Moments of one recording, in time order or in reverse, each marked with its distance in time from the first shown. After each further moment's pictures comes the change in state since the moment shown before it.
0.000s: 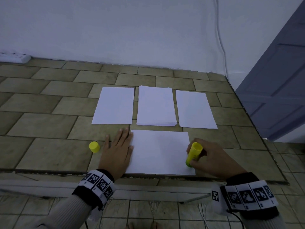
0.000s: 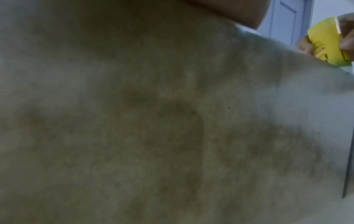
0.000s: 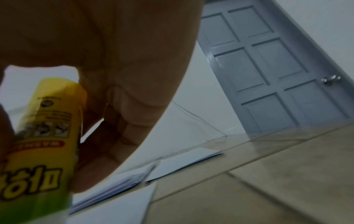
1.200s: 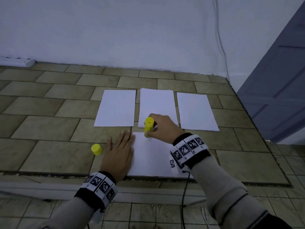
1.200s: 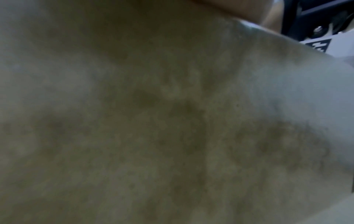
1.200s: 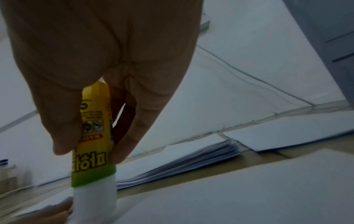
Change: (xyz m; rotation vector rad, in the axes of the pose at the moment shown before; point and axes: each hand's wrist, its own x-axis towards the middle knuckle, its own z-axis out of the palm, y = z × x) left_hand 0.000 0.002 -0.010 -0.012 -0.049 0.016; right_hand 0.137 -0.044 0.062 -0.082 -0.091 0.007
